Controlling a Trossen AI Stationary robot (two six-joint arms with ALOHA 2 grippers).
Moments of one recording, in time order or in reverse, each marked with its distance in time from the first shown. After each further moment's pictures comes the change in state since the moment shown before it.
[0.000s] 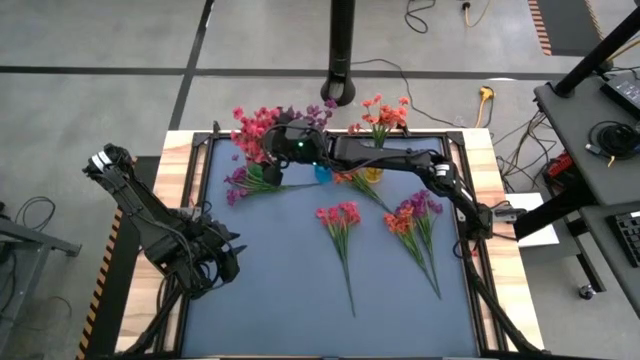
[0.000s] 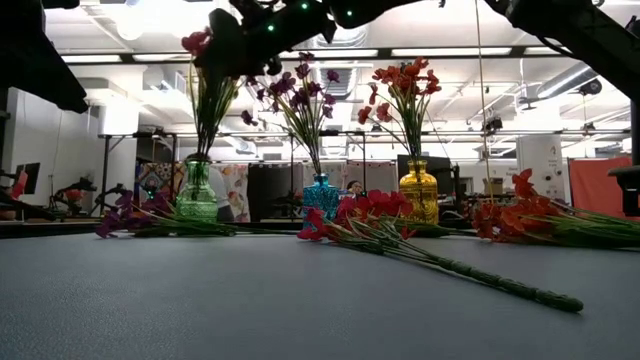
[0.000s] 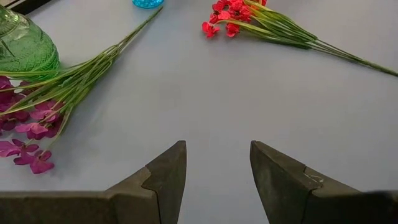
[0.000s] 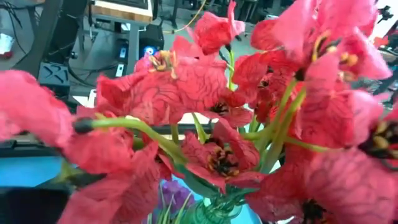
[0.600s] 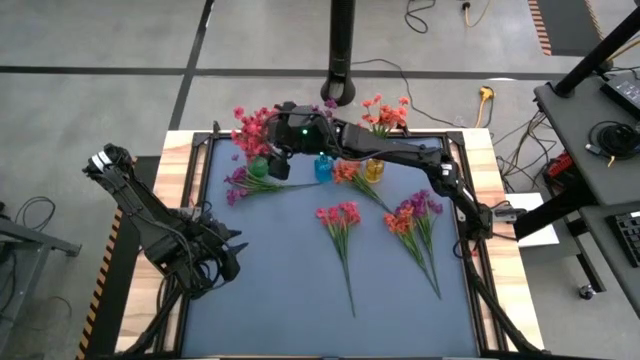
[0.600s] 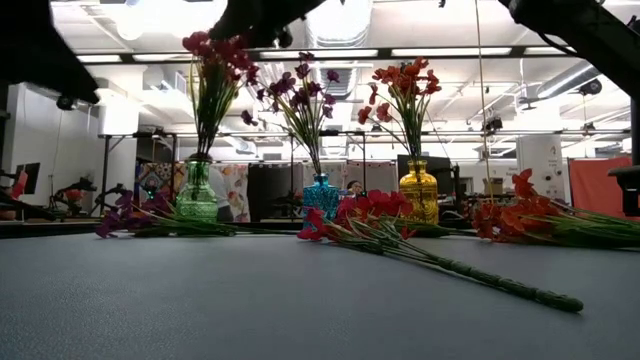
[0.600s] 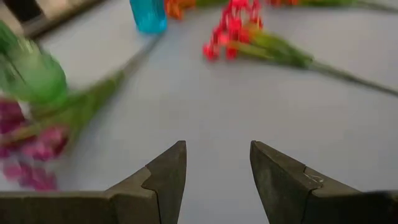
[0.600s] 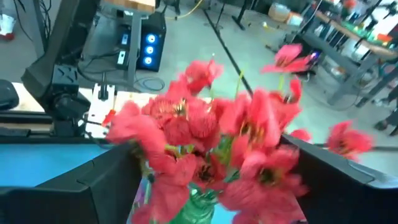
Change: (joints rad) left arm 0.002 0.000 0.000 0.011 -0.096 0.031; right arm 0.002 -0.030 0.198 -0.294 0.000 -0.035
